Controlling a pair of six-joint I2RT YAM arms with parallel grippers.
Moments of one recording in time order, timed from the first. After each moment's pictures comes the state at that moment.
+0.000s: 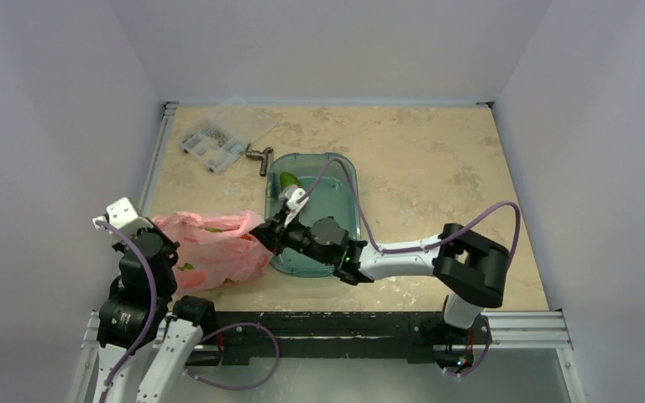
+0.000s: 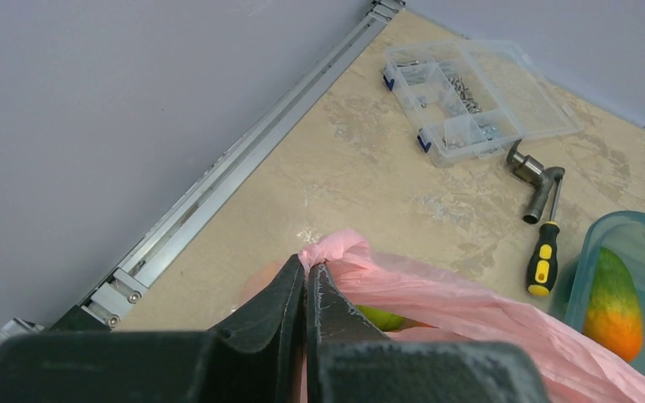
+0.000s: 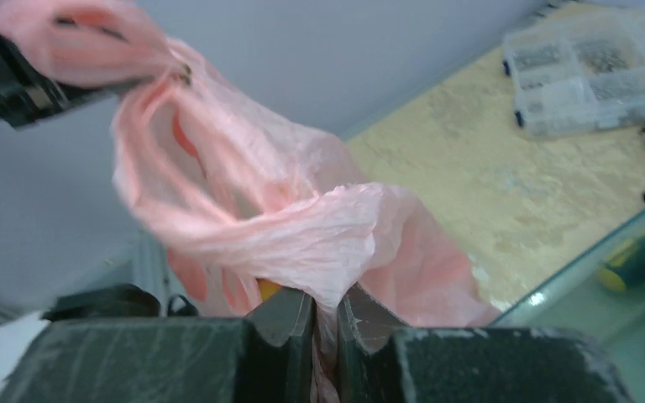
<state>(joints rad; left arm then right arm) -0.23 0.31 0.80 -0.82 -0.74 -0.36 1.22 1.69 0.93 0.77 0.18 0.30</state>
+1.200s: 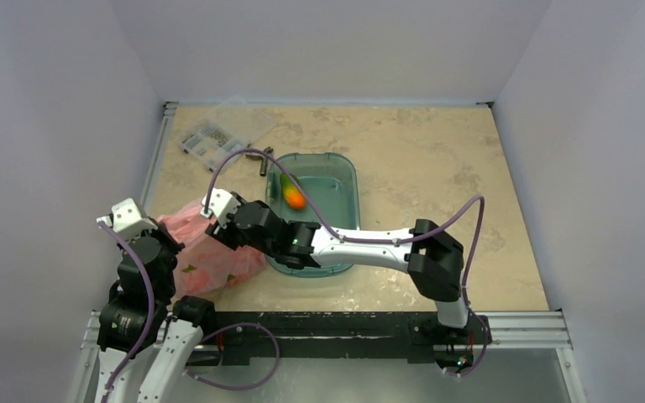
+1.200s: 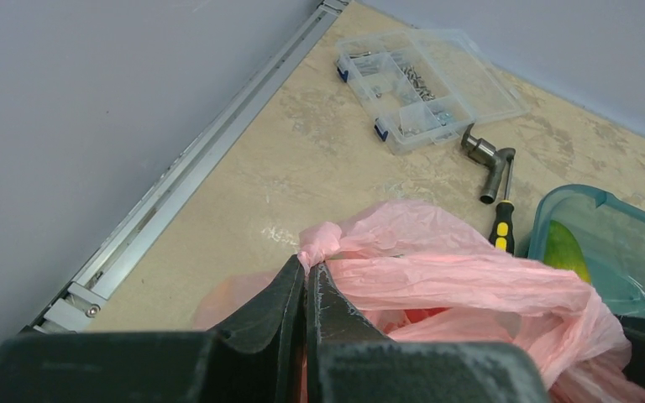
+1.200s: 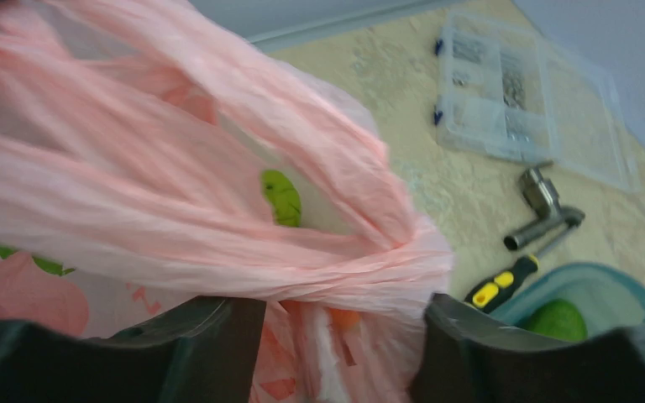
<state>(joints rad) -0.23 0.27 0.79 -0.80 -0.63 -0.36 1.28 1.94 1.56 0.09 0.29 -0.12</state>
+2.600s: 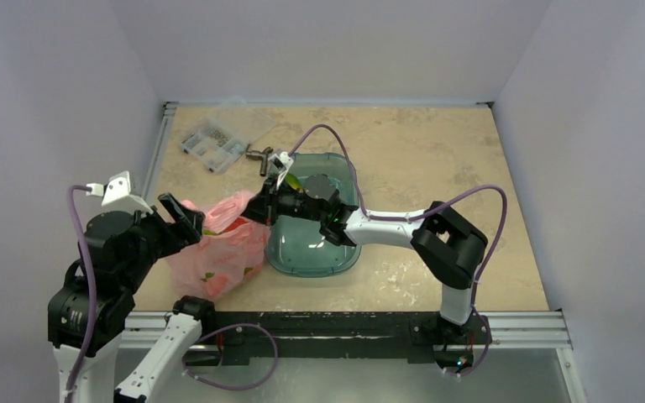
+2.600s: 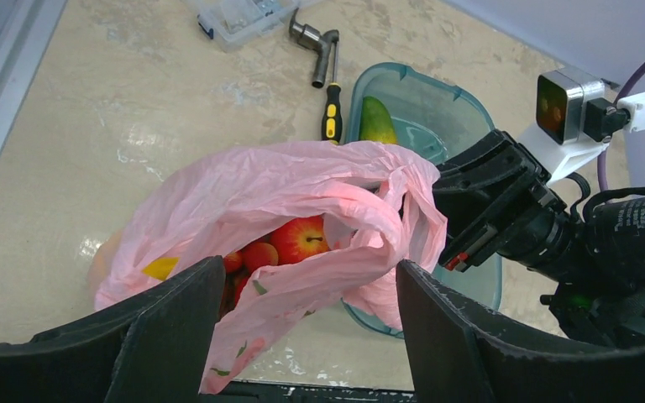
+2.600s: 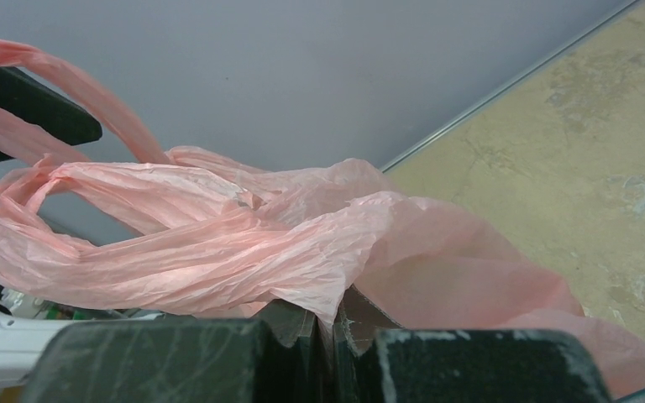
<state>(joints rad) -0.23 0.56 1.33 -1.20 -0.17 -0.52 0.99 1.86 1.15 0.79 -0.37 0.66</state>
